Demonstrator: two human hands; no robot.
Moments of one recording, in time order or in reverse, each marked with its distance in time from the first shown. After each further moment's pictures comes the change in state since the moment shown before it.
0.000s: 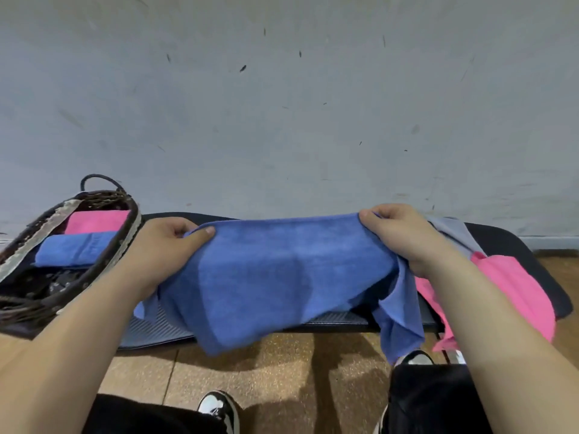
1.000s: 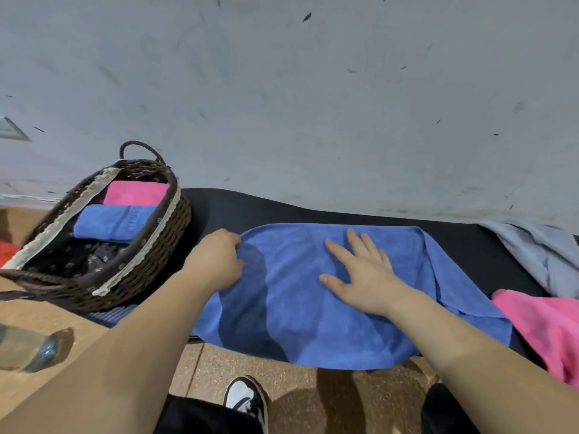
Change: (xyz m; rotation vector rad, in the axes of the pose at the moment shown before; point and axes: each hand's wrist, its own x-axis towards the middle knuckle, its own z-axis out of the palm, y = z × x) left_hand 0.054 -0.095 0.039 0.675 -0.219 -0.056; right_hand 0.038 0.061 0.151 -0.901 -0.401 -0.213
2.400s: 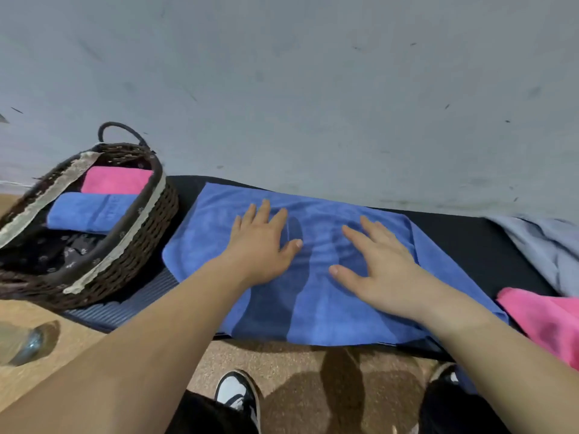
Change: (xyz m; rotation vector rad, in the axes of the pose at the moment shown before) left_hand 0.015 0.071 0.025 0.036 -0.065 0.207; right_hand -0.026 0.001 -0.035 0.115 0.049 -0.008
